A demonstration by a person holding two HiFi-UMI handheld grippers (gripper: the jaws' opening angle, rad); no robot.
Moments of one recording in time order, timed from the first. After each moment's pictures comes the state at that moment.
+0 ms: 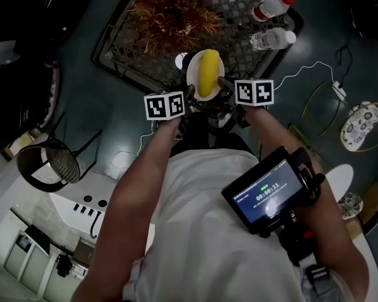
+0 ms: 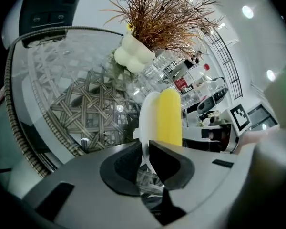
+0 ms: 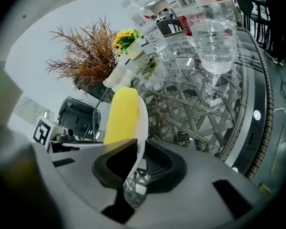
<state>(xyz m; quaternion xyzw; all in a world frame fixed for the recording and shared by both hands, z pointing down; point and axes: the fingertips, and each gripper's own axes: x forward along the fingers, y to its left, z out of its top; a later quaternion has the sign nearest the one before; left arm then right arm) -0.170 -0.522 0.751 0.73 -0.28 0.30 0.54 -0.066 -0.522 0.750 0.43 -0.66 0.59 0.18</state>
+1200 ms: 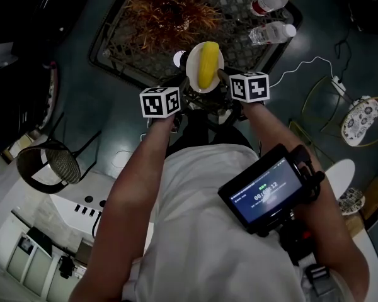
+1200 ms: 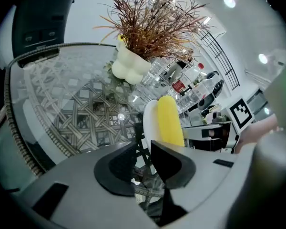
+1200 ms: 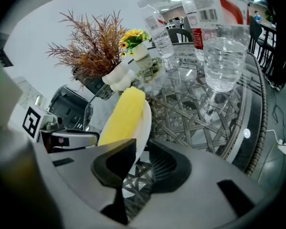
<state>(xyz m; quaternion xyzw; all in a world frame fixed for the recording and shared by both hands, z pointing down) -0.181 -0.543 0.752 0.77 -0.30 0.30 0.48 -0.056 -0.533 0.759 0.47 -0.68 0.52 0.24</state>
